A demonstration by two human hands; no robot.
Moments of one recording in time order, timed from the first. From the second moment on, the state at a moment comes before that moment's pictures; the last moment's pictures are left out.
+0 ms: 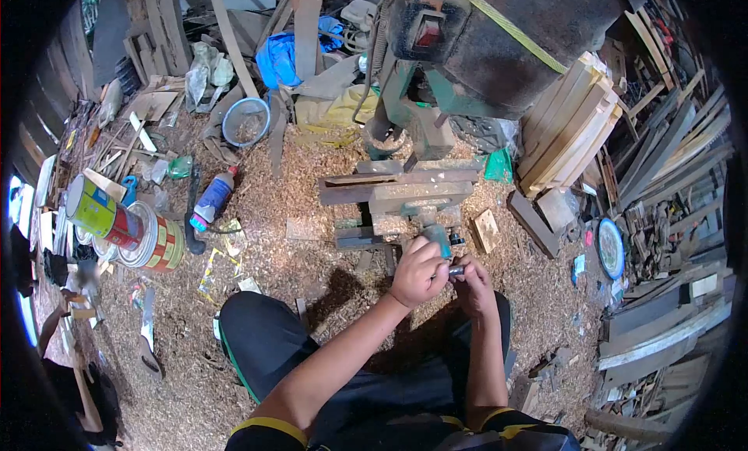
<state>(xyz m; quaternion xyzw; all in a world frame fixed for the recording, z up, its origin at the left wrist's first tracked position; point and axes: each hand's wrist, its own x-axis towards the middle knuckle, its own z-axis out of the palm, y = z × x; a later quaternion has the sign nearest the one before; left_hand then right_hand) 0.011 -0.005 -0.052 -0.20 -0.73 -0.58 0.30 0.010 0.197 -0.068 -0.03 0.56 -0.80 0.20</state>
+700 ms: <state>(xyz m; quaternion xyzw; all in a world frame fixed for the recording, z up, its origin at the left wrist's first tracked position) 0.027 0.008 -0.064 -0.11 -0.78 -0.49 0.37 0.000 0.176 -0.101 -0.10 0.62 -0.78 0.06</state>
